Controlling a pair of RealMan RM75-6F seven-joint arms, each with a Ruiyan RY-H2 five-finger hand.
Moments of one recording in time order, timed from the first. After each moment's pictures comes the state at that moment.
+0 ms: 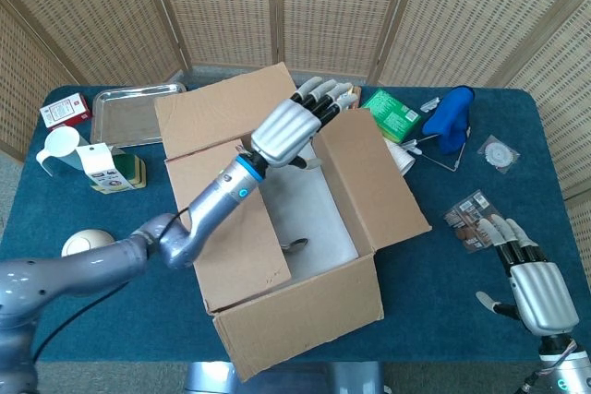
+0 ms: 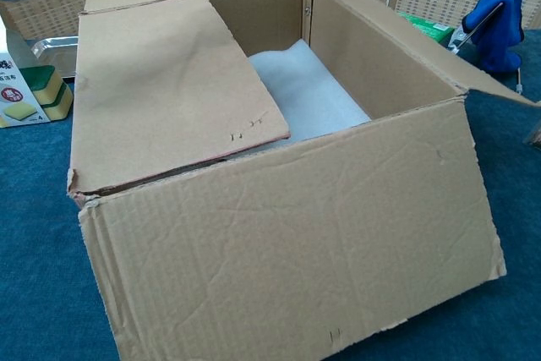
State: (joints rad) left arm -1.23 -1.53 -0.36 -1.24 1.25 0.85 0.08; right arm 0.08 -1.02 0.01 -1.78 -1.63 1.49 -0.04
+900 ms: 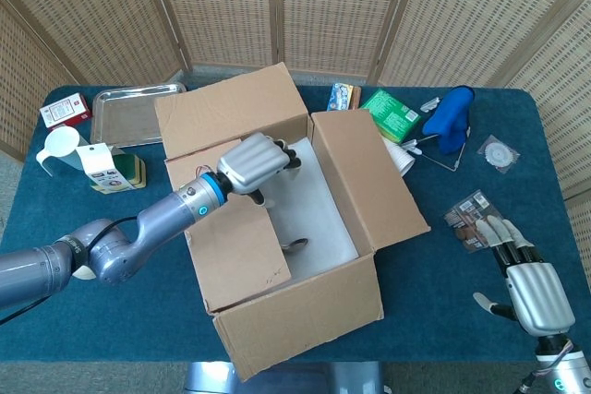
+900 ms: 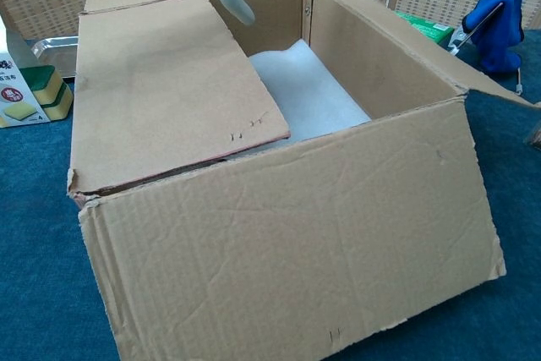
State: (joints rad) left arm -1.21 -1.19 -0.26 -1.62 1.11 0.58 0.15; right arm 0.08 -1.02 0.01 -1.78 -1.64 1.49 -0.04
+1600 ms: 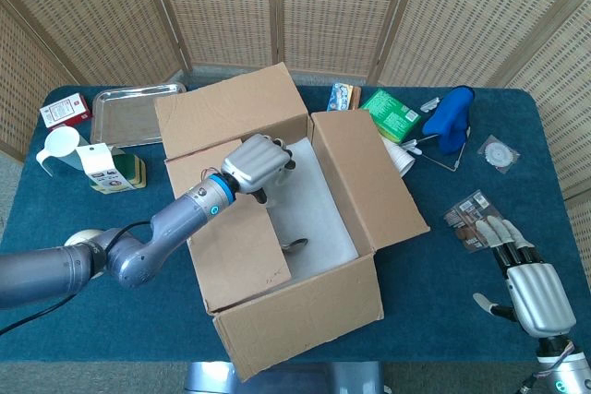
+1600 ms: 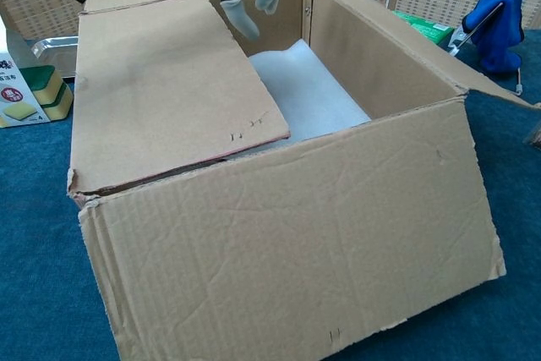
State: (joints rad) left arm -1.32 -1.23 -0.18 -1.64 0.70 0.64 0.38; right arm 0.08 -1.02 0.01 -1.79 -1.65 1.50 -0.03
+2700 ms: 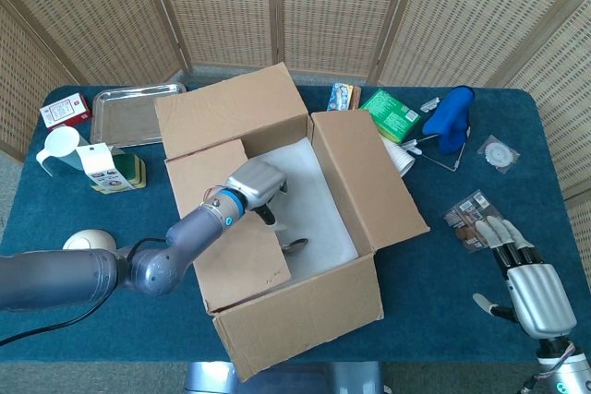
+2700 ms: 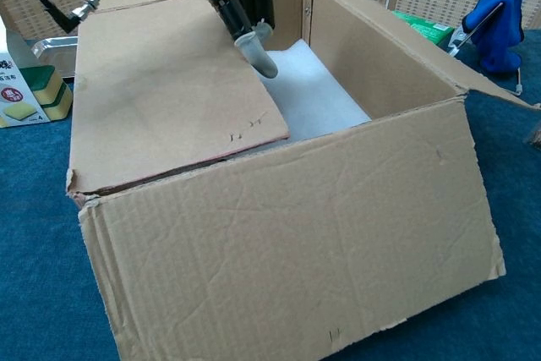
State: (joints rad) left arm -1.58 -1.19 0.00 -1.73 0.18 0.58 0.53; right arm 0.08 -1.02 0.01 -1.79 -1.66 1.51 -0.03
